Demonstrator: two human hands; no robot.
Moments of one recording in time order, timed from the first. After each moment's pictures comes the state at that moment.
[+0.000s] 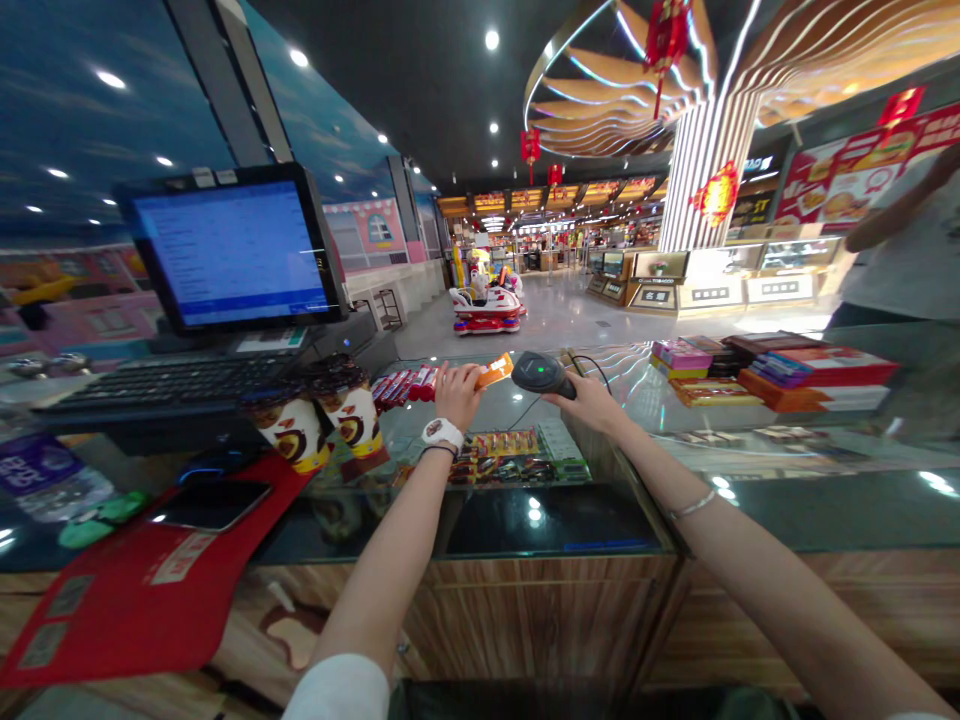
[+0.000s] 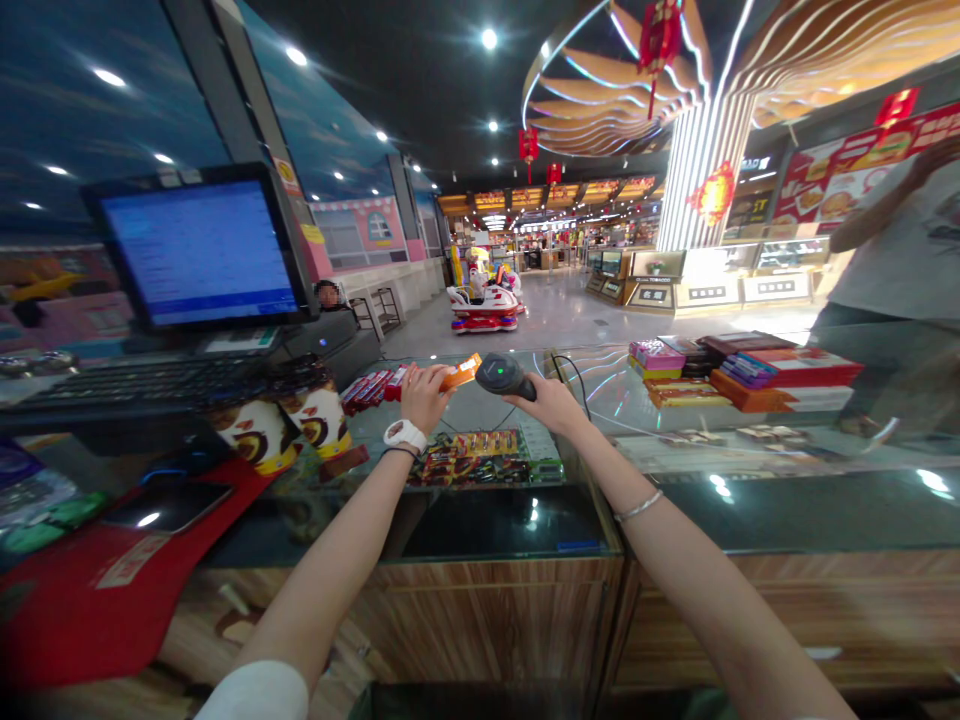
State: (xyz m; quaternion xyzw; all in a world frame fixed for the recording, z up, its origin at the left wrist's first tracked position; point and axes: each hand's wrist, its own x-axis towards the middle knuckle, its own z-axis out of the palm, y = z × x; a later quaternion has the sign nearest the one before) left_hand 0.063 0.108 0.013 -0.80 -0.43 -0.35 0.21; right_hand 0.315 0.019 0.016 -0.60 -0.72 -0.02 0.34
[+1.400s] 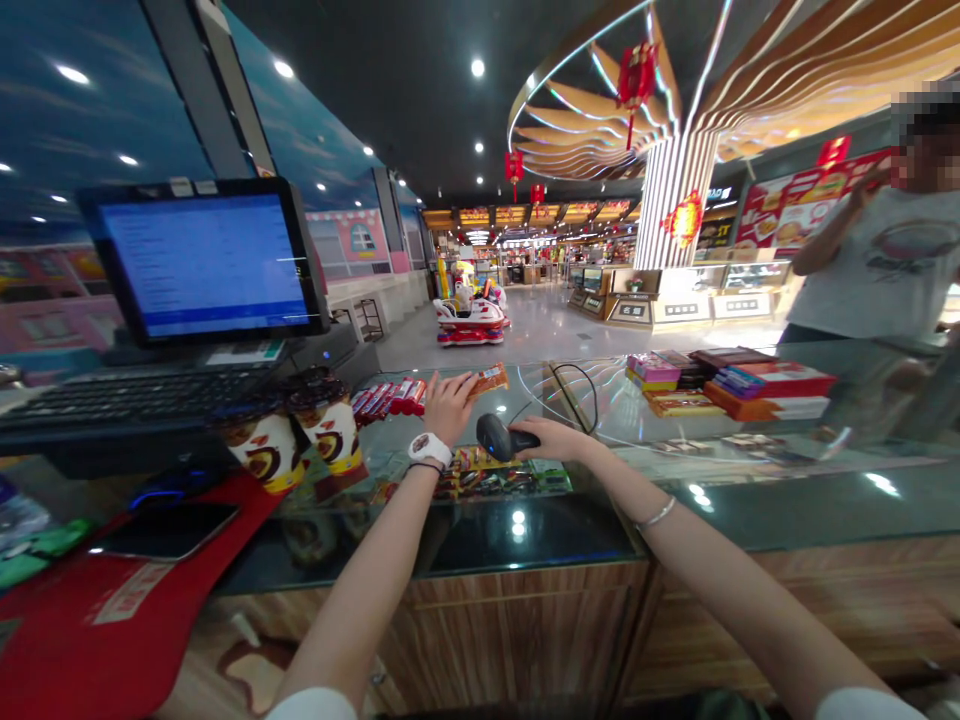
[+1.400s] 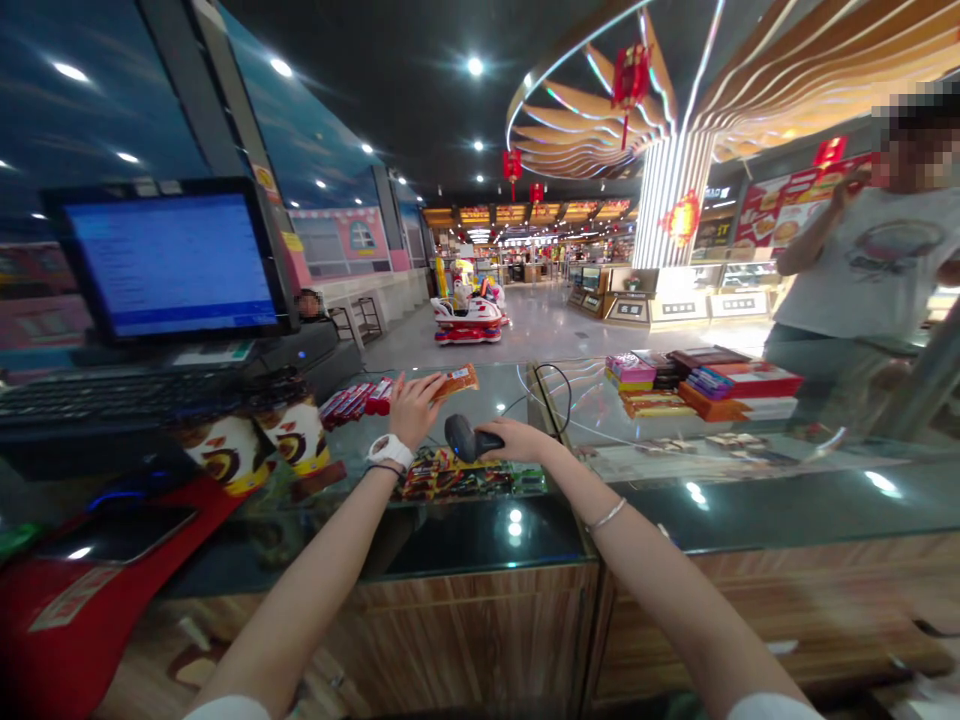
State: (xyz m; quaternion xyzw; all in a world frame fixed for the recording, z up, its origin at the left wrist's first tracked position) left_hand 0.075 0.099 0.020 -0.81 -0.40 -0.37 0.21; right_hand 0.306 0.038 -0.019 -0.42 -0.87 0.10 0.23
